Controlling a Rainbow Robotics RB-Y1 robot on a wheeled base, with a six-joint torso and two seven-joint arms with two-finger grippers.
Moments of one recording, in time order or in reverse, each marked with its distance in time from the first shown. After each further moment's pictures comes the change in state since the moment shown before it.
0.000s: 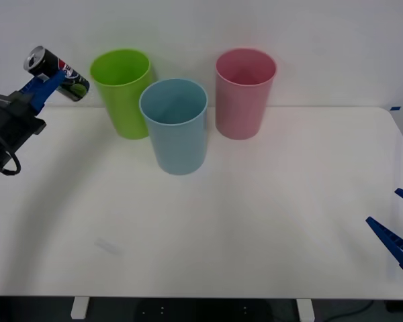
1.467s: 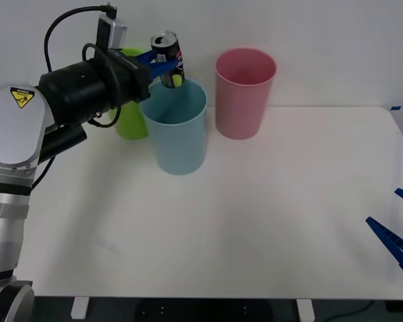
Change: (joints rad) right arm 0.000 0.000 0.000 0.000 0.000 0.000 0.000; left arm -0.443 -0.237 -0.137 0.090 -0.883 -0.266 0.359
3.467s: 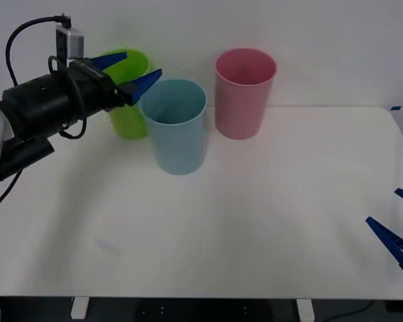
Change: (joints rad) right arm 0.000 0.000 0.000 0.000 0.000 0.000 0.000; left arm 0.122 0.113 0.063 -0.022 0.257 -0.002 -0.042
